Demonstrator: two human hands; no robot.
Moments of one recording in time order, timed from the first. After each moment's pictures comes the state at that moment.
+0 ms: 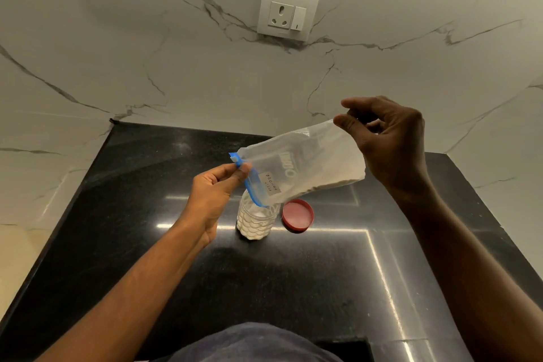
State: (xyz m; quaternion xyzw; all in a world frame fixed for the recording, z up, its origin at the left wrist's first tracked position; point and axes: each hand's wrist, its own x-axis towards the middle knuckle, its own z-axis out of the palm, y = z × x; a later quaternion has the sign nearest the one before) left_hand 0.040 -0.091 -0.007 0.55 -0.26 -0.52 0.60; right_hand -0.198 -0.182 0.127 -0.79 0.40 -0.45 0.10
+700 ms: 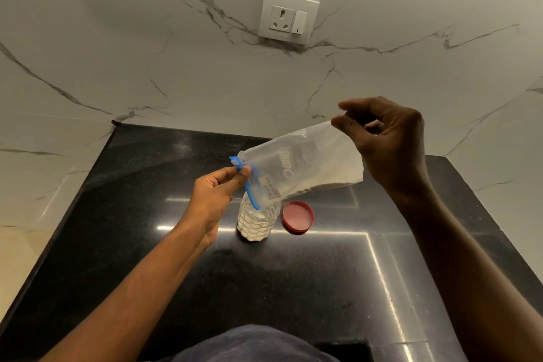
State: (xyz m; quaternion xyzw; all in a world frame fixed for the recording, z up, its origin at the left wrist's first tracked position) left_hand 0.039 -0.088 -0.006 0.54 -0.25 -0.53 0.60; right_hand -0.191 -0.170 0.132 -0.79 0.40 -0.46 0.10
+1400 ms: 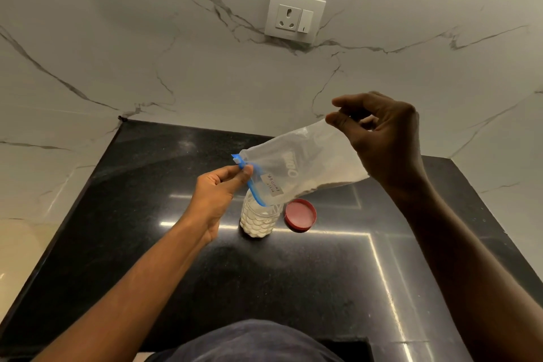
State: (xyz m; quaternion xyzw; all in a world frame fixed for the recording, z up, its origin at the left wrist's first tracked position) left_hand 0.042 -0.085 -0.011 0.55 -0.23 -0.54 0.59; right_hand -0.183 -0.169 0.138 -0.81 0.38 -0.44 0.09
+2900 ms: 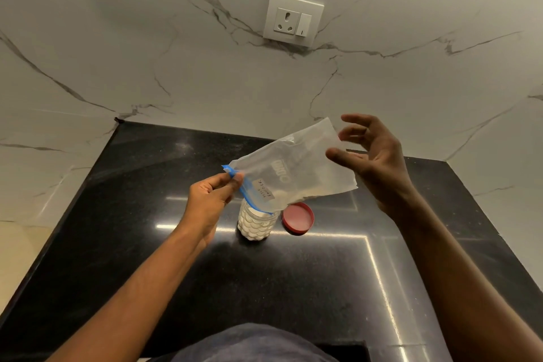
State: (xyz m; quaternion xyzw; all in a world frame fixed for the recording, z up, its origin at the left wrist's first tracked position) left_hand 0.048 -0.087 -0.038 0.53 -0.23 -0.51 0.63; right_hand -0.211 -0.178 0.097 -0.74 0.41 -0.39 0.36
